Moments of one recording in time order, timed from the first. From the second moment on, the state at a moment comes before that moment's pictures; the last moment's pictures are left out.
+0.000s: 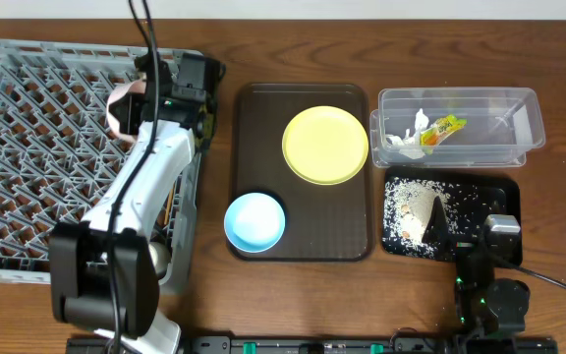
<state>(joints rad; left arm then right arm) -0.19 1.75 1.33 -0.66 -1.16 -0.04 0.03 0.01 0.01 -0.07 0.05 0.12</state>
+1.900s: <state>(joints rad) -0.44 1.56 1.32 -0.96 -0.49 -0.15 0.03 0.01 0.01 -0.07 0.05 0.12</state>
